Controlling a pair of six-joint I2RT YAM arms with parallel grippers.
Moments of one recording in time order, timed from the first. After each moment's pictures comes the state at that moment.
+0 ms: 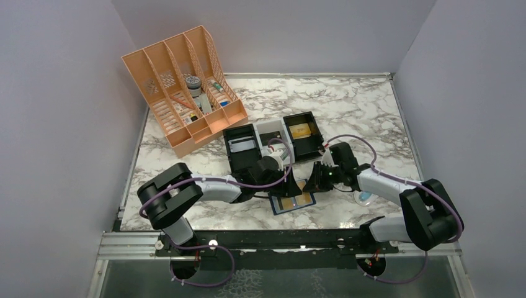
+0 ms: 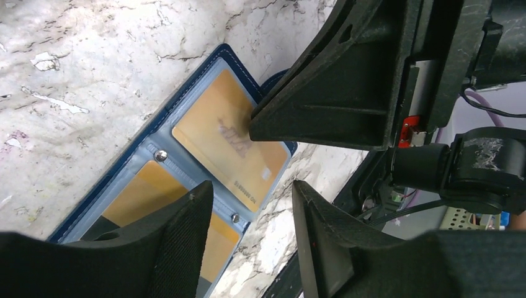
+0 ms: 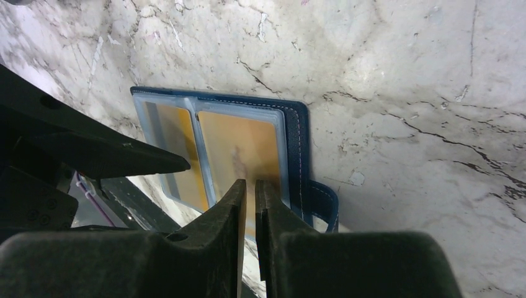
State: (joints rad) left arm -0.99 1.61 0.65 0.37 0.19 -0.86; right arm 0.41 1.33 0.49 -0.15 -0.49 0.52
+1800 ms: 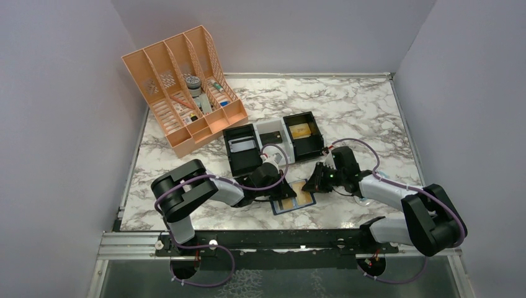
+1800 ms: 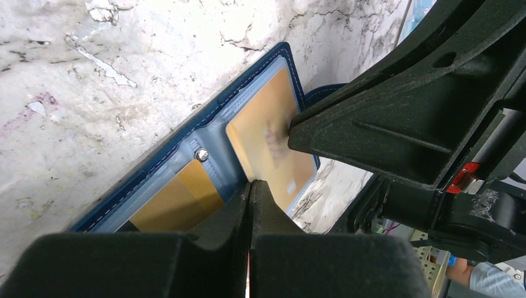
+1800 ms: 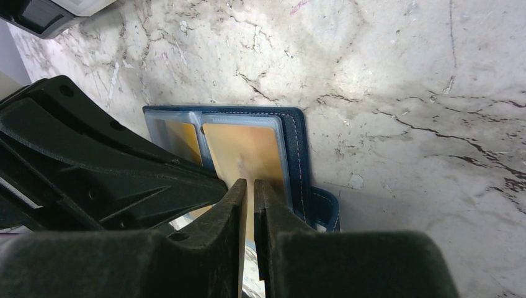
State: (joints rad) left arm -1.00 1.74 0.60 0.54 0.13 -1.09; right arm 0.41 1.29 0.40 0.00 -0.45 0.64
